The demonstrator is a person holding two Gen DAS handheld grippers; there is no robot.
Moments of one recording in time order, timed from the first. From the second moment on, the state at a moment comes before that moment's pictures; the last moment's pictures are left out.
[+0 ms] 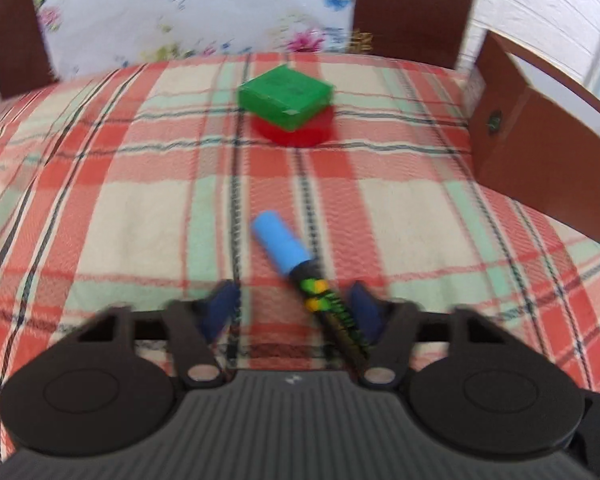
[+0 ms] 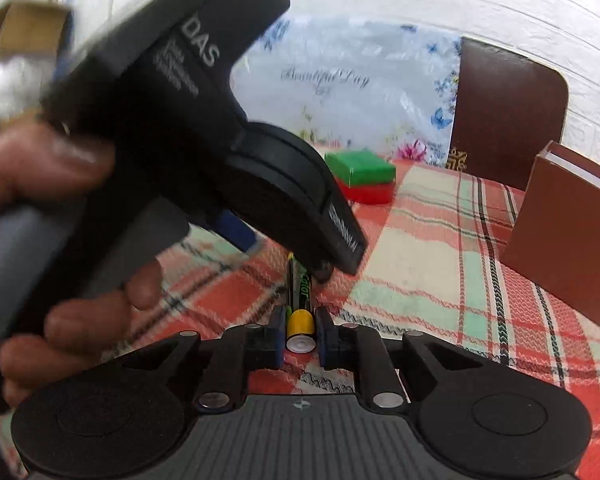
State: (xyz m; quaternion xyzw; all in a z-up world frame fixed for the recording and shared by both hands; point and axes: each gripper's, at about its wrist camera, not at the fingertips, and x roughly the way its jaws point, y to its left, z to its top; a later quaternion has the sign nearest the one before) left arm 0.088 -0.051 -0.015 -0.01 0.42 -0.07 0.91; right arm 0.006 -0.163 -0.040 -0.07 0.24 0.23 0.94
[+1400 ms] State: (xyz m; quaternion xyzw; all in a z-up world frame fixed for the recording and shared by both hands) left arm 0.095 -0.048 0.024 0.06 0.29 -0.07 0.95; right arm 0.042 -0.240 -0.017 0.06 0.13 0.06 0.99
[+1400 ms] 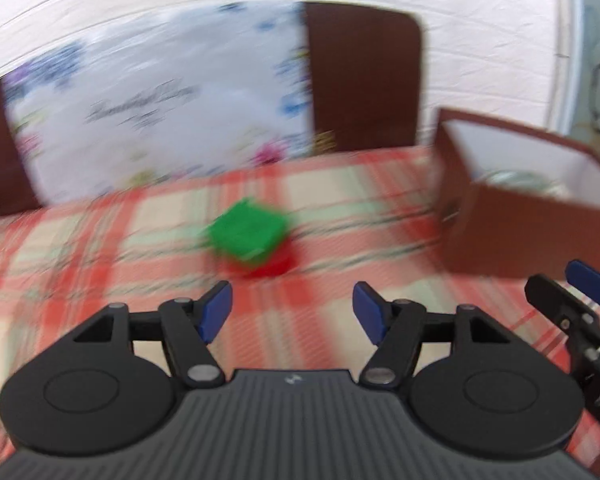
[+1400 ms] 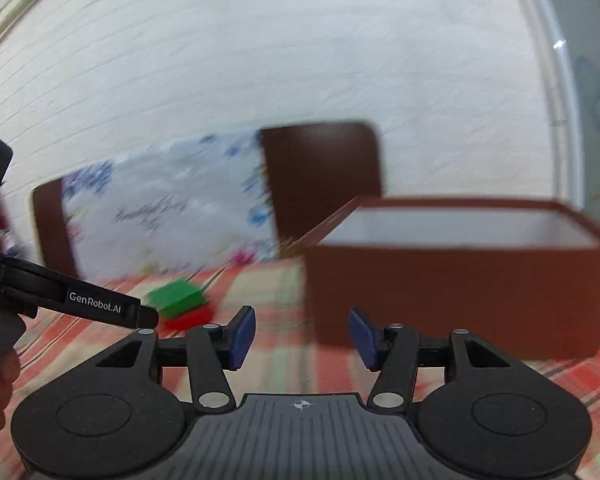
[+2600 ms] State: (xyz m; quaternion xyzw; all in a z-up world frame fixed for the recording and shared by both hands) left arm 0.098 0.085 -0.039 -0.06 0.30 0.02 0.95; right arm 0.071 -0.166 -0.018 -0.06 0.25 0.18 0.95
